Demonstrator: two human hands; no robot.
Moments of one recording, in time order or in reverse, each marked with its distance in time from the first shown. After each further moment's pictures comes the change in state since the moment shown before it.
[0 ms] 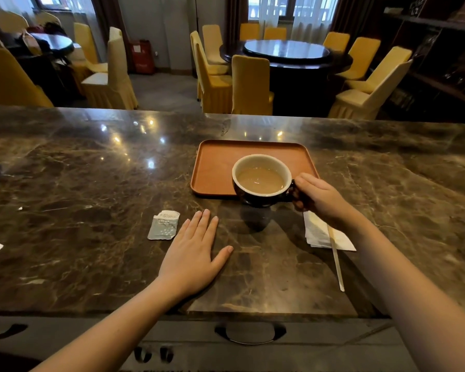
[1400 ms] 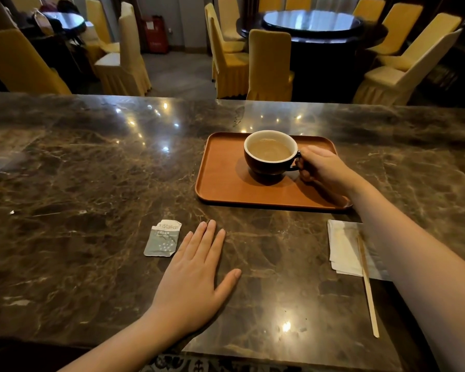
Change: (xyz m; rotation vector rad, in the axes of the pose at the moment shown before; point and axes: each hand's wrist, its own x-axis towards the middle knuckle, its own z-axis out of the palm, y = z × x) left_hand -0.006 0.007 -0.003 -0.026 0.018 -0.044; right_hand 0.122 0.032 -0.030 0.022 -0.061 0.027
